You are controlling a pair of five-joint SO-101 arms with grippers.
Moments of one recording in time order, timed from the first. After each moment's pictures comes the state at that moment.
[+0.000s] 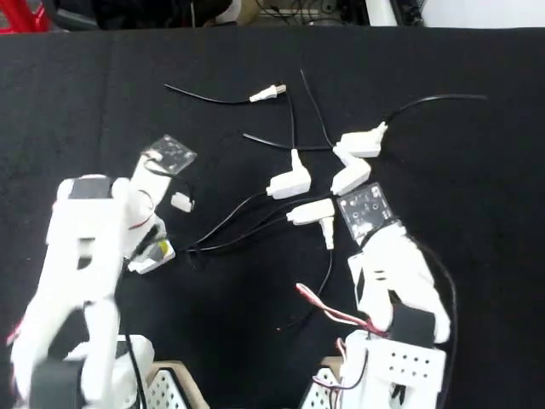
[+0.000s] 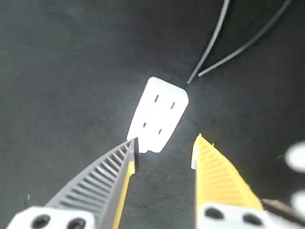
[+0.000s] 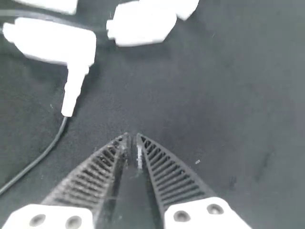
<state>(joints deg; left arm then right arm) -6.2 -26.9 39.7 75.7 -36.9 11.2 -85.4 76.6 64.0 35.1</state>
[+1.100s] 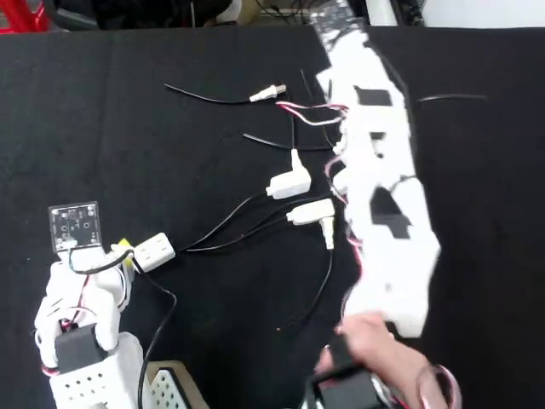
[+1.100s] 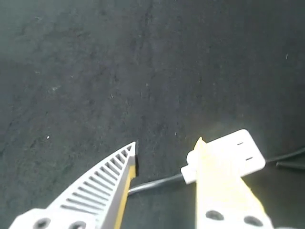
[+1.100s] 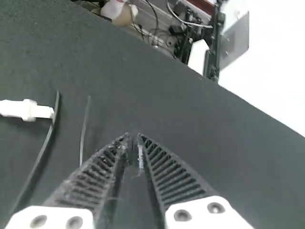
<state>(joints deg) -22.9 -103.4 86.2 67.6 -11.5 -1.0 42.0 -28.9 29.6 29.7</state>
